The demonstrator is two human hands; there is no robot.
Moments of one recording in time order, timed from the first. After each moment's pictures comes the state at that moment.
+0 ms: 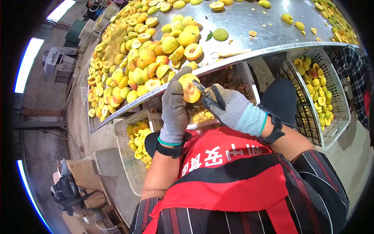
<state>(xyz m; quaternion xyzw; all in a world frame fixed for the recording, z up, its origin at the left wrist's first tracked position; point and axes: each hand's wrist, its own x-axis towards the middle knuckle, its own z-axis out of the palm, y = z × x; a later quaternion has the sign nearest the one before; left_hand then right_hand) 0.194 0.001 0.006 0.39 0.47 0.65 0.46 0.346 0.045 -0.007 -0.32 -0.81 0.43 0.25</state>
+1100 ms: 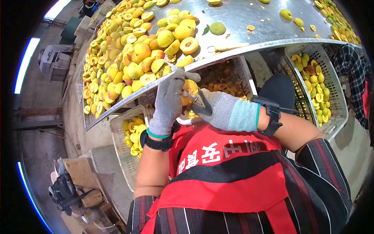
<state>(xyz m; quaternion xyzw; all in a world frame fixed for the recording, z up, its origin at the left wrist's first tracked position) 0.161 0.003 0.000 0.72 0.62 0.30 0.10 0.324 0.041 -0.047 -0.12 -0.88 0.32 0.34</state>
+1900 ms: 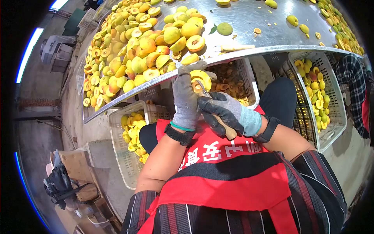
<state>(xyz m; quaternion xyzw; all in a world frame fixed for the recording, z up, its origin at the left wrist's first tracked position) 0.203 0.017 -0.024 0.37 0.50 0.65 0.44 0.342 0.032 0.002 -0.21 -0.37 0.90 0.10</state>
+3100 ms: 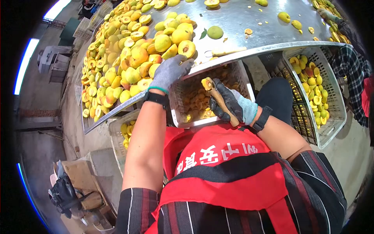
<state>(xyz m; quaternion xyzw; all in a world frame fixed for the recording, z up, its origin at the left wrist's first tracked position) 0.137 0.105 -0.011 0.64 0.74 0.10 0.18 0.357 0.070 -0.075 -0.22 -0.32 0.91 0.16</state>
